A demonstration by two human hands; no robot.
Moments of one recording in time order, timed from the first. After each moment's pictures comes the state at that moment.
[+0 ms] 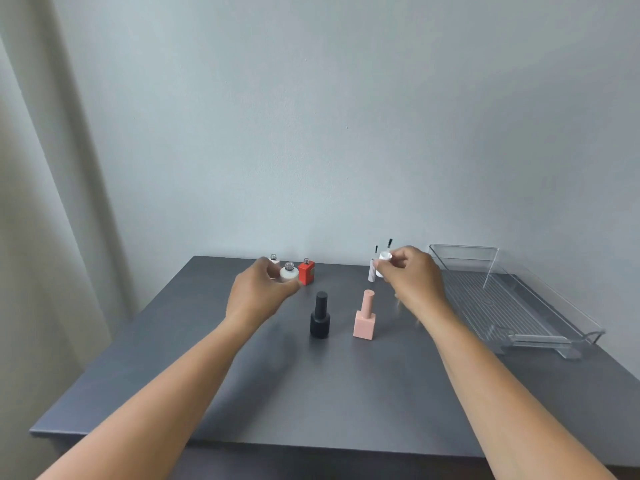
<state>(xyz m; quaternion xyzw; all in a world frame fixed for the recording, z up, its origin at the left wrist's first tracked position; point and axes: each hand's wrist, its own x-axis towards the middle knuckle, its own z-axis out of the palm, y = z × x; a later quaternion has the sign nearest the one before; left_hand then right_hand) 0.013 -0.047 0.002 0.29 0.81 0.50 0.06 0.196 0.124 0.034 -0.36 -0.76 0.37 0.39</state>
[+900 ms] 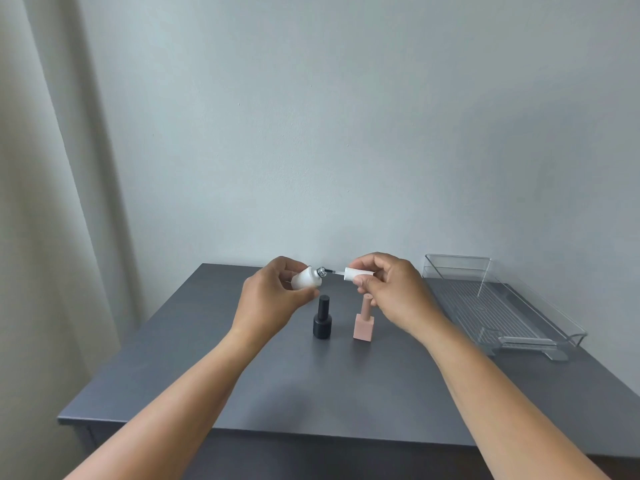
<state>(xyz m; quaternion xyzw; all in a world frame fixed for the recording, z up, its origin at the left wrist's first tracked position) 0.065 -0.083 0.033 0.36 0.74 0.56 0.04 0.217 0.053 0.067 -0.24 -0.82 0.39 0.33</state>
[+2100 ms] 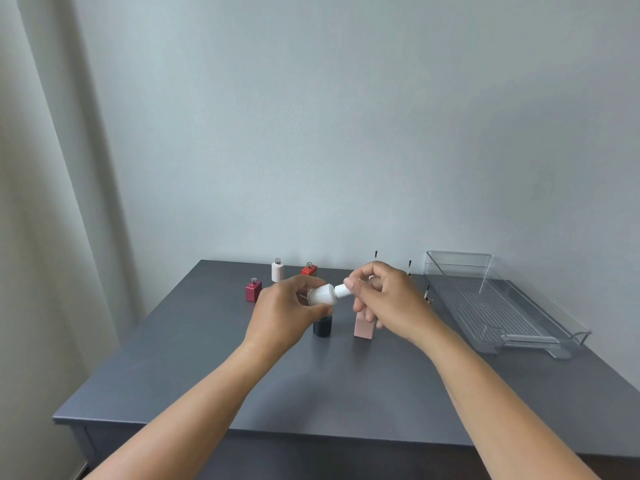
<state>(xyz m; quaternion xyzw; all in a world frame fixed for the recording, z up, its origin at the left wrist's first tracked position) 0.085 -0.078 0.019 0.41 0.75 0.53 0.06 0.216 0.058 0.047 -0.21 -0.84 0.42 0.27</state>
